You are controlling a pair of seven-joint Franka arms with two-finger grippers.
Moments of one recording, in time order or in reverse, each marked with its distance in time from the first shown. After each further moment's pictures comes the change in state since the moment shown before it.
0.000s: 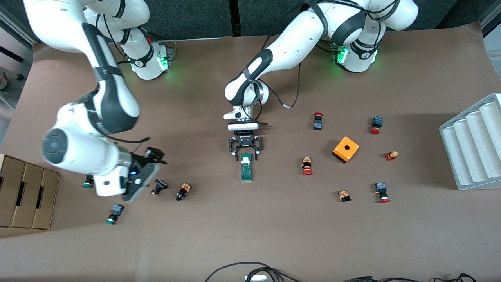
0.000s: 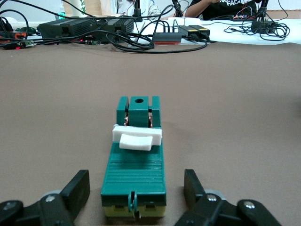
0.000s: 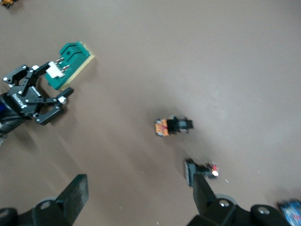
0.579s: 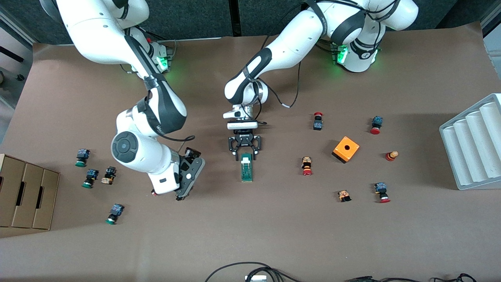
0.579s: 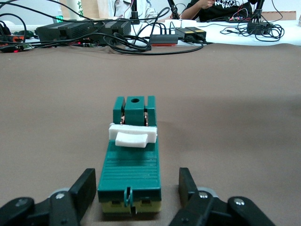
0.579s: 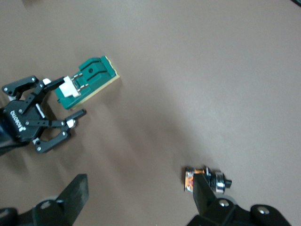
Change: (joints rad) left arm -0.011 0.000 -0.001 -0.005 0.010 -0.014 0.000; right arm 0.145 0.104 -0.001 0.002 0.000 0.161 -0.022
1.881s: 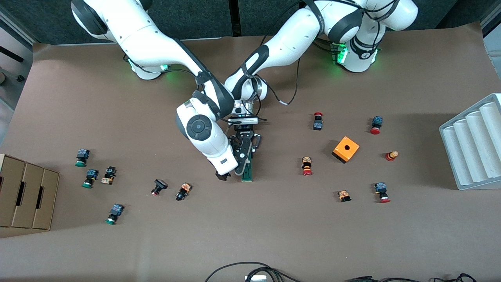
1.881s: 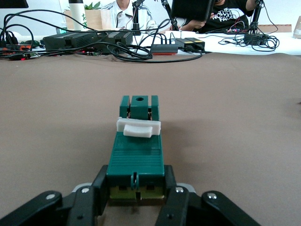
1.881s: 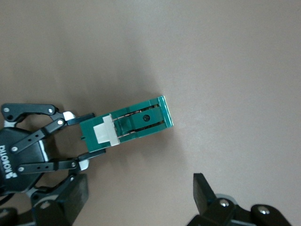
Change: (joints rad) left arm -0.027 -0.002 -0.001 -0.031 0.029 -0.063 -0.057; right arm 0.224 0.127 -0.001 -0.001 -0.119 0.191 -0.005
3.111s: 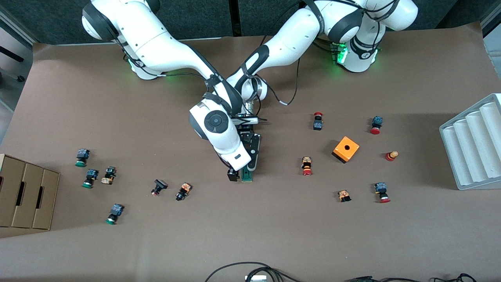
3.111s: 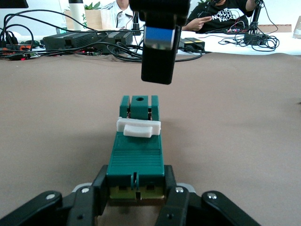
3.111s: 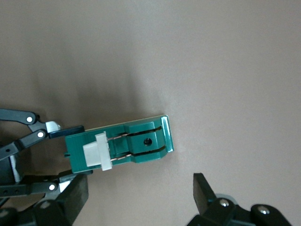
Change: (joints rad) left arm 0.000 0.000 0.000 0.000 0.000 0.000 0.000; right arm 0.048 0.057 0.000 0.000 -0.107 0.115 -0.001
